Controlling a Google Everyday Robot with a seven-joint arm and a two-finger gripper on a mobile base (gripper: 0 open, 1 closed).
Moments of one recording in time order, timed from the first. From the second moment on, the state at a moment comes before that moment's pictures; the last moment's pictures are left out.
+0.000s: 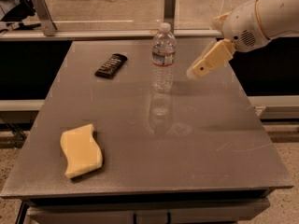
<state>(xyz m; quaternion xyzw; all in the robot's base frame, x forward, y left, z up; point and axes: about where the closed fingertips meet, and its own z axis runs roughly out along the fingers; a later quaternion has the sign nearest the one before) 0.576 -0.130 0.974 -0.52 0.74 0.13 0.41</state>
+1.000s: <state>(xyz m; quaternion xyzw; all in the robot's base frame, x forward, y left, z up) 0.604 -0.117 0.956 -0.47 0.72 0.18 0.47</state>
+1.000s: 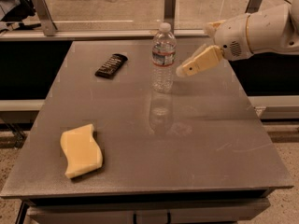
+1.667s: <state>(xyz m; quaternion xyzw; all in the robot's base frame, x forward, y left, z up) 0.614 -0.107 0.952 -0.46 0.71 0.20 0.49</state>
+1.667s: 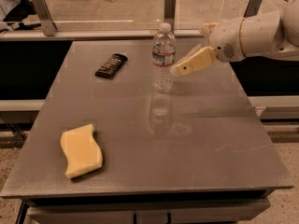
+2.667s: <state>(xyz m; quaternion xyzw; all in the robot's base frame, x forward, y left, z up) 0.628 -0.049 0.934 -0.47 0.65 0.31 0.52</state>
